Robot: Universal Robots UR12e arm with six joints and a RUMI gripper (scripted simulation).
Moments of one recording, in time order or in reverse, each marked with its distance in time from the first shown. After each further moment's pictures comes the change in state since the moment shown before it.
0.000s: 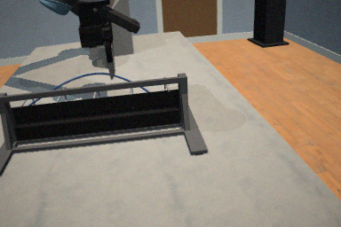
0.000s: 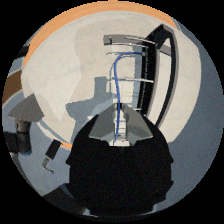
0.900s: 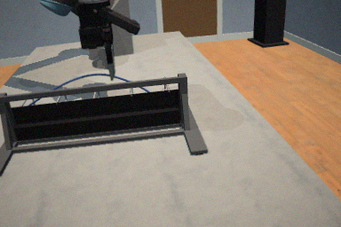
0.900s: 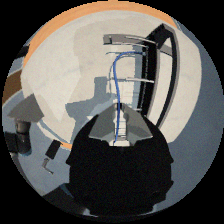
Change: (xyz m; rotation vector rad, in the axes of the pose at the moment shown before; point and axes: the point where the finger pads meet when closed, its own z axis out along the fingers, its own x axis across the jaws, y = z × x) arm 0.000 0.000 0.003 0.000 0.000 0.000
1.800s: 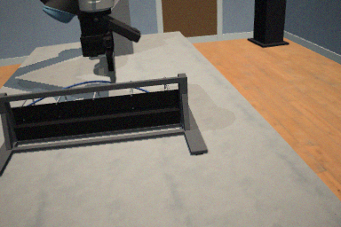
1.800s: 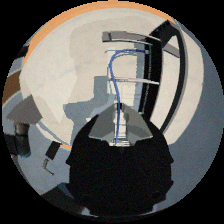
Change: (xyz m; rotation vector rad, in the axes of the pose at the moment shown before) arm 0.000 0.000 0.022 0.000 0.000 0.000
